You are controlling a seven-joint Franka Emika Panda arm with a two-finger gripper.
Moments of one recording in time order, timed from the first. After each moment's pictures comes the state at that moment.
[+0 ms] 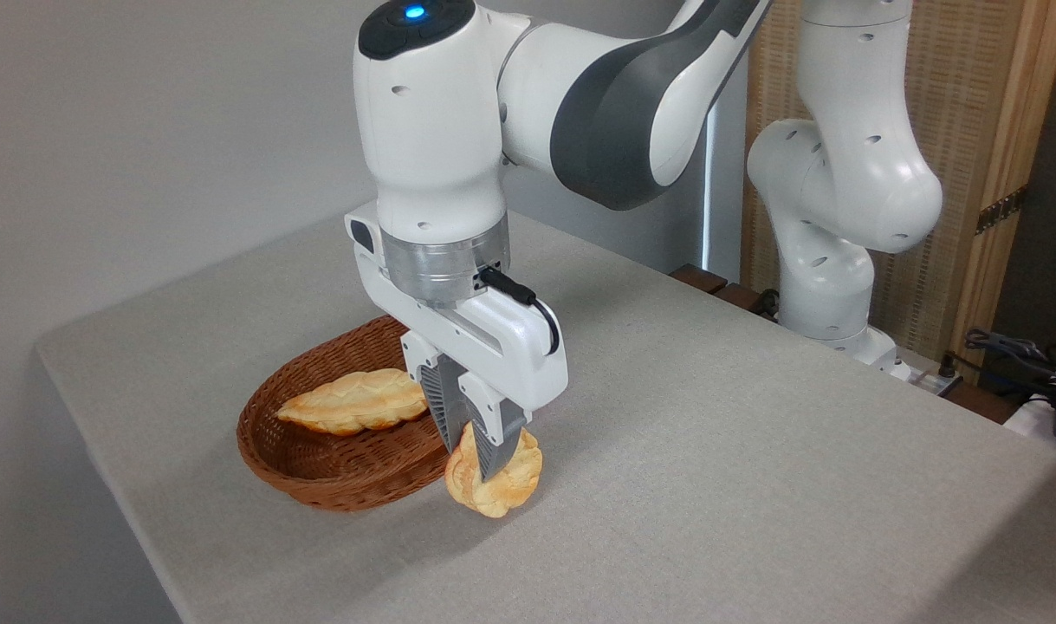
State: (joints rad) arm -0.23 0.02 0.32 -1.92 -0.14 1.92 0.85
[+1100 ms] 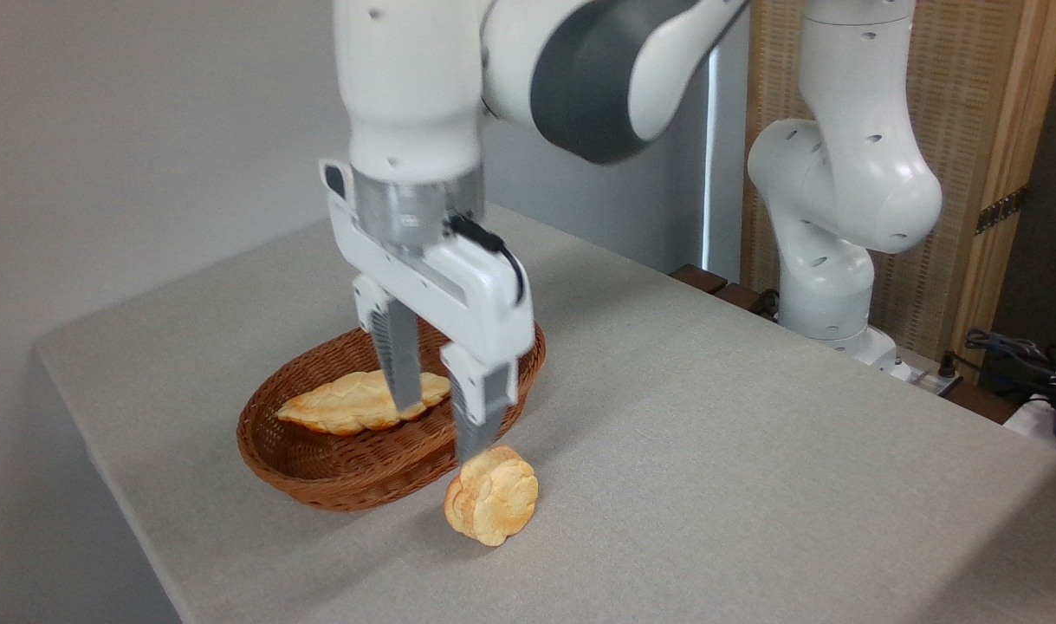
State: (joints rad) arm -0.24 -0.01 0.29 -1.85 -0.14 1.92 0.85
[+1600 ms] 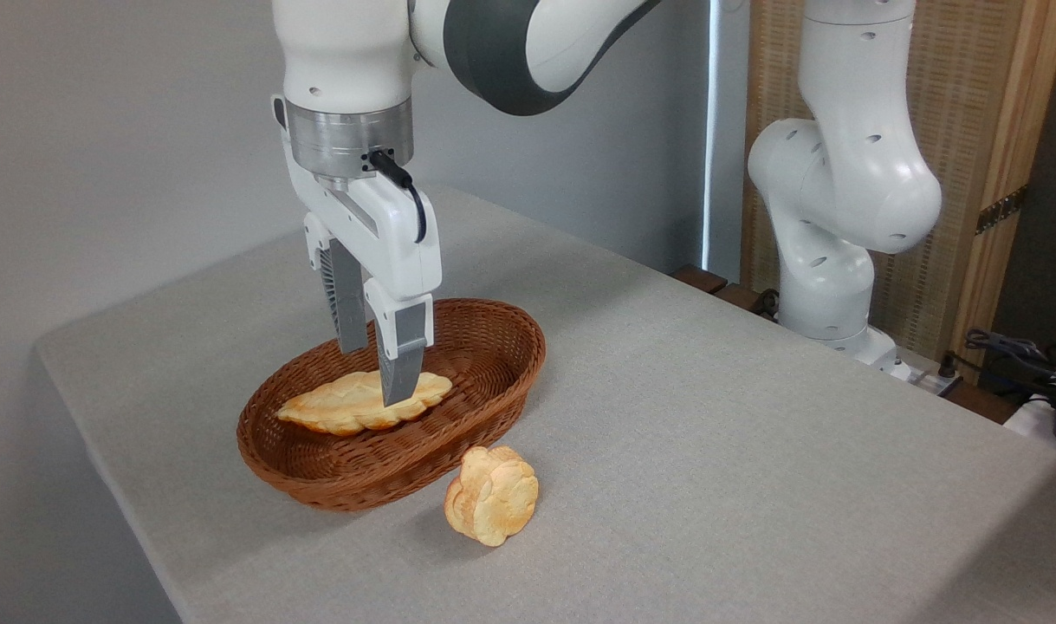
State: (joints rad) arm -0.24 0.00 0.17 -1.81 -0.14 1.92 0.82
